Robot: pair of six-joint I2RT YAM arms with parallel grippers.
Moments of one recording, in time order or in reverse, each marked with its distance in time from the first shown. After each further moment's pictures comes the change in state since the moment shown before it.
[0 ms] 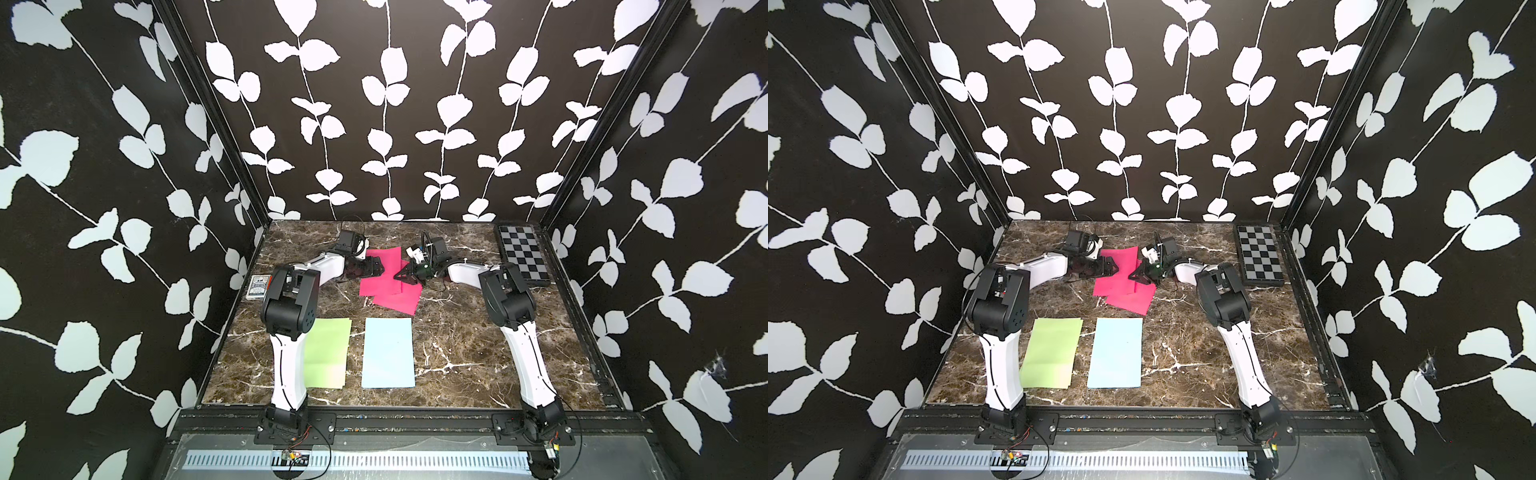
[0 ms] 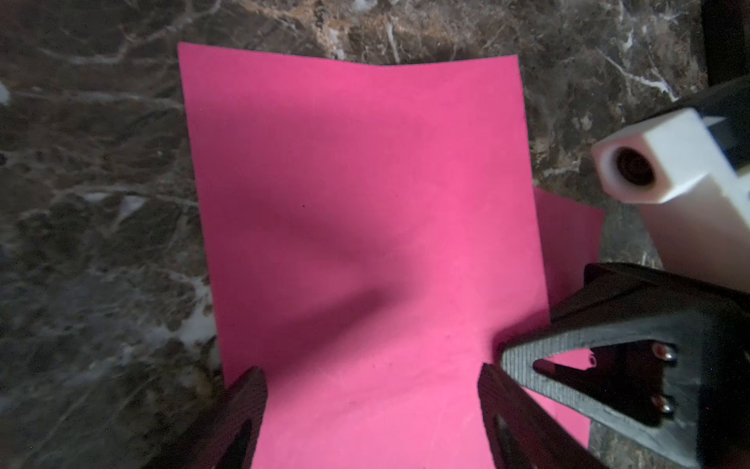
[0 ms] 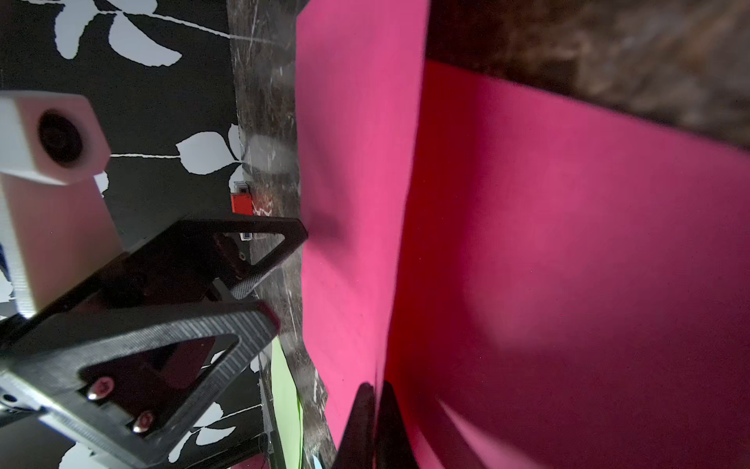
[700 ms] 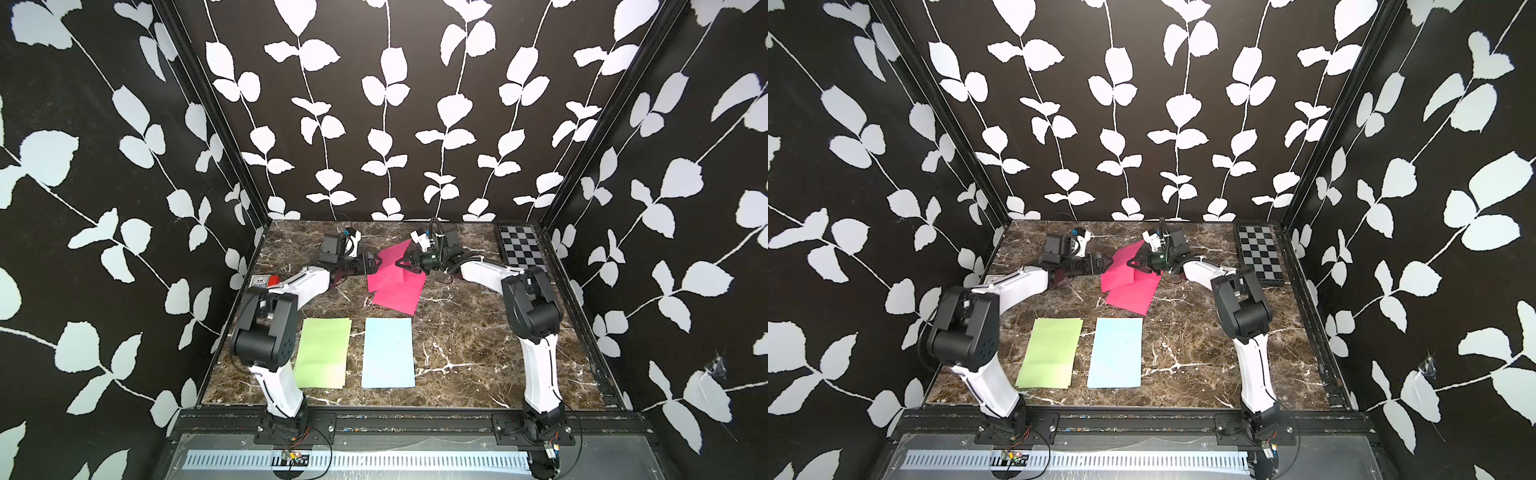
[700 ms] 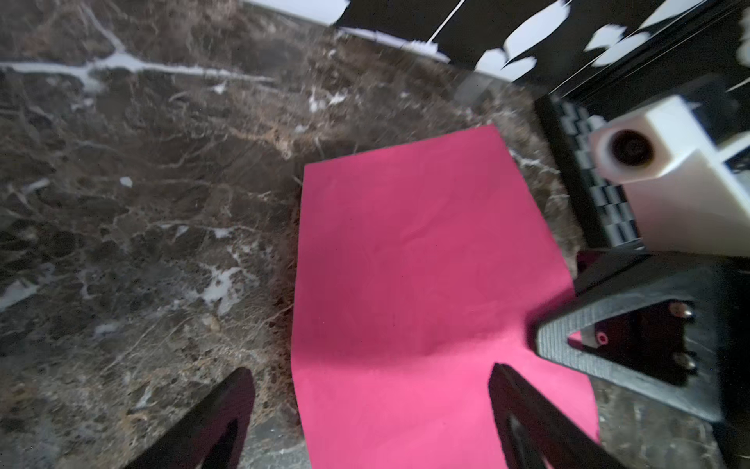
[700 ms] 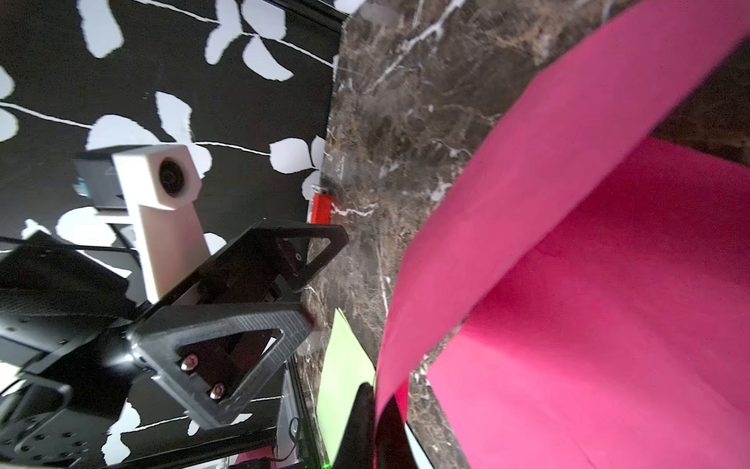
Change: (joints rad) left arm 0.045 -0.378 -0.356 0.343 0.101 -0.053; right arm 0.004 -0.326 -0.200 0.103 -0.008 0.007
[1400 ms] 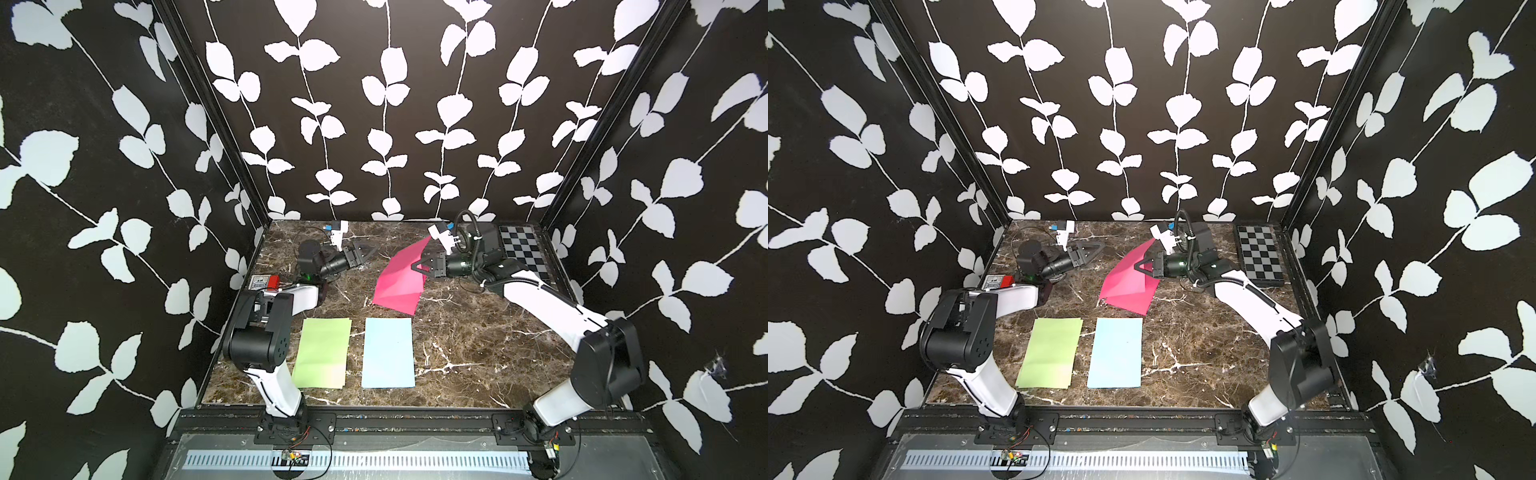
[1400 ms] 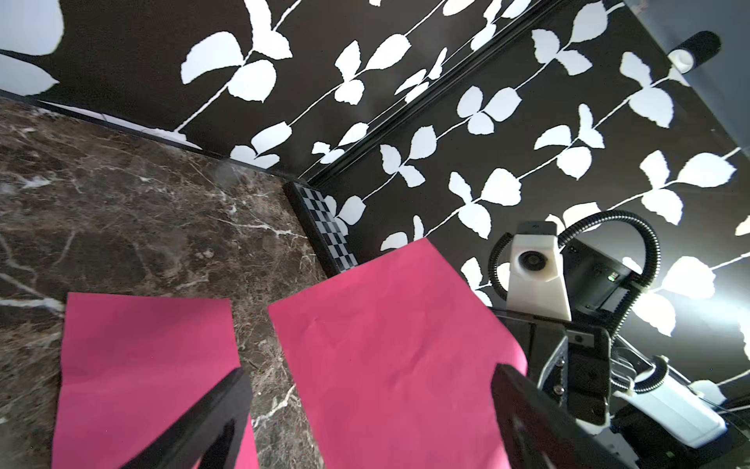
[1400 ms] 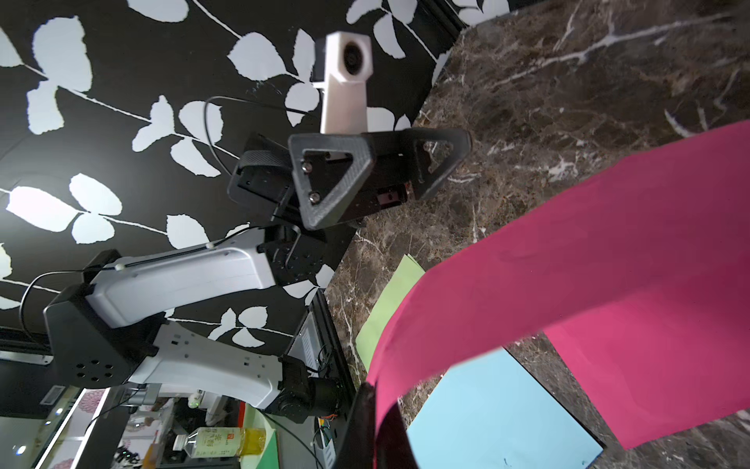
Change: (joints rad) left arm 0.082 0.037 -0.195 0.941 0.564 -0.671; right arm 0.016 -0.566 -0.260 -0.209 -0.021 -0.210
